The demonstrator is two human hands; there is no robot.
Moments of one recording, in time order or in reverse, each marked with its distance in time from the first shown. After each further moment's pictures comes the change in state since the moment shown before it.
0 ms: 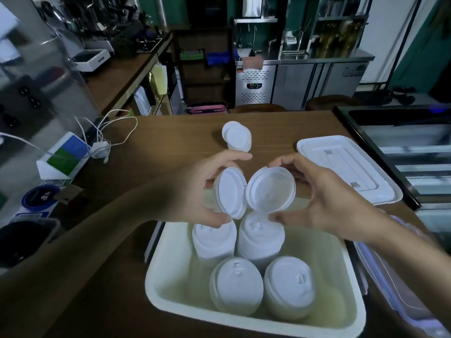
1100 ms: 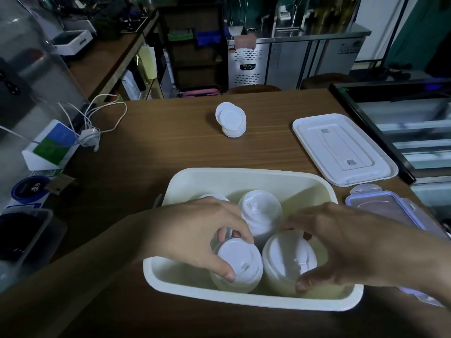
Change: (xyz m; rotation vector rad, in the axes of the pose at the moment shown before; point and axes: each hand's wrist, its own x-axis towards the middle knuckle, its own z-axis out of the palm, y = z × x) left_hand -0.021 0.020 0.050 0.273 -0.417 -0.075; right_hand -0.057 -0.043 0.013 -0.672 -0.546 0.301
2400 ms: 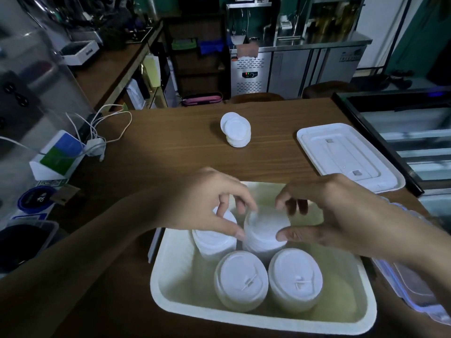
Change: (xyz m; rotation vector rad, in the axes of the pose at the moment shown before) left_hand 0.013 -0.027 -0.042 -0.114 0.258 0.137; right_hand 0.030 0.020 -0.022 0.193 0.439 -0.289
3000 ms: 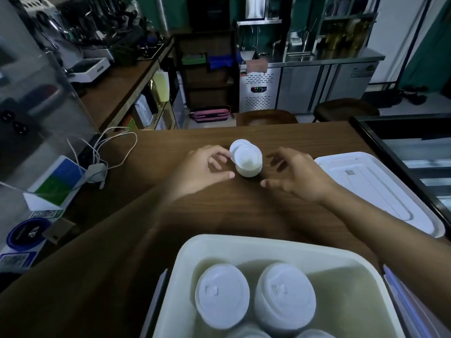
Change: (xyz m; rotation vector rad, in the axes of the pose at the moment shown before) left_hand 0.100 -0.151 -0.050 -0.096 0.524 -0.261; right_hand 0.184 0.129 0.022 0.141 0.238 0.255
